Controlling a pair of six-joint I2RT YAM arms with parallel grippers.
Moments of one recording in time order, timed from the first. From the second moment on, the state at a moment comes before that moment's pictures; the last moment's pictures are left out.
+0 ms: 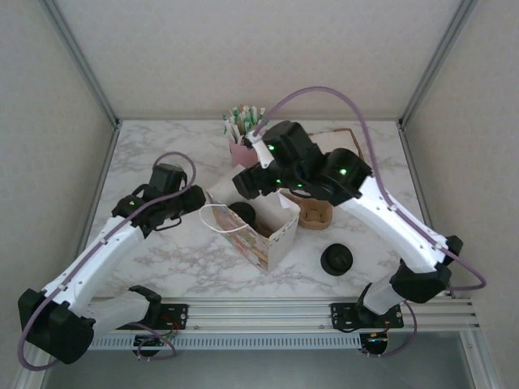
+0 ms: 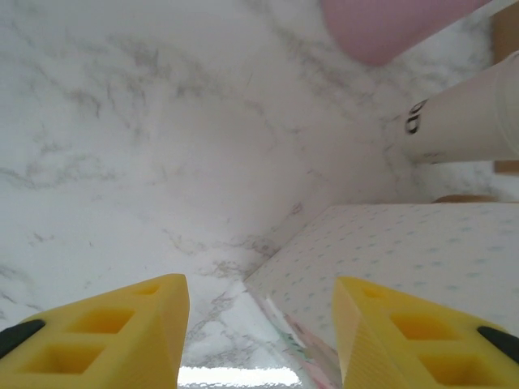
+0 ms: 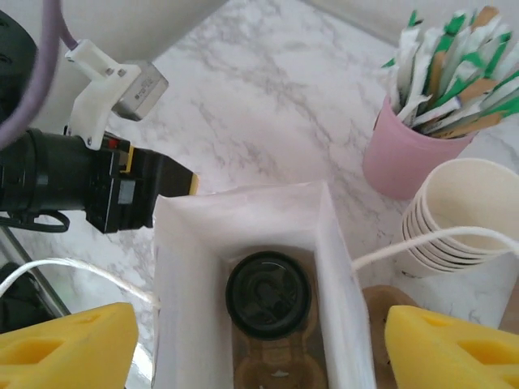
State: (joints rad) left arm -0.44 1.08 0.98 -0.74 -0.08 -0.69; right arm 1.00 1.52 1.94 -1.09 0.11 0.19
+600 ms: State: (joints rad) left arm -0.57 1.85 2.19 -1.06 -0.08 -0.31; right arm 1.00 0.97 1.40 -0.84 0.51 0.18
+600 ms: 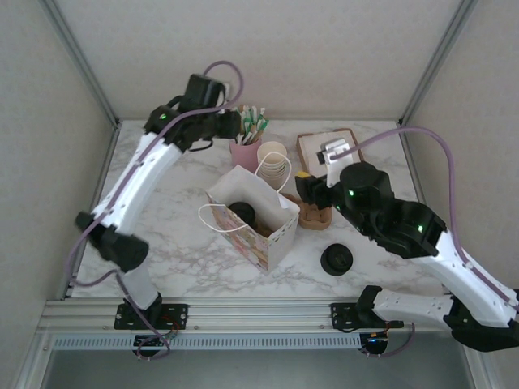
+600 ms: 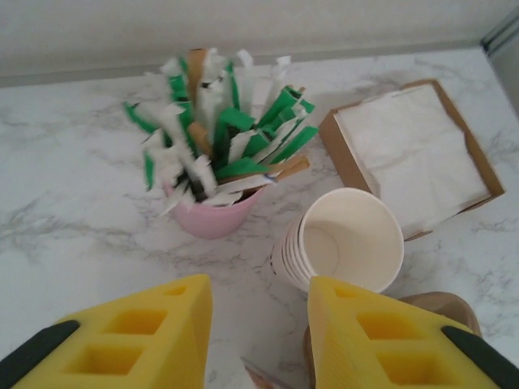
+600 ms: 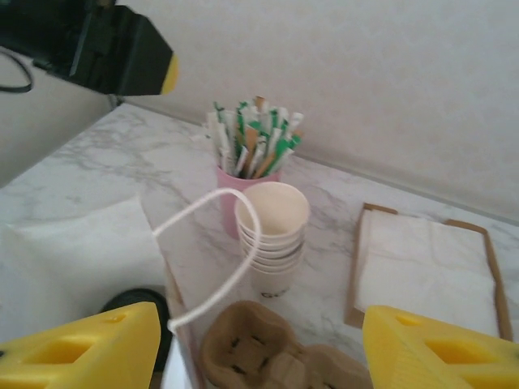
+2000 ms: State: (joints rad) left arm -0.62 2.30 2.62 -1.15 -0.21 -0.11; right arm 1.00 0.70 1.17 -0.97 0.47 0.30
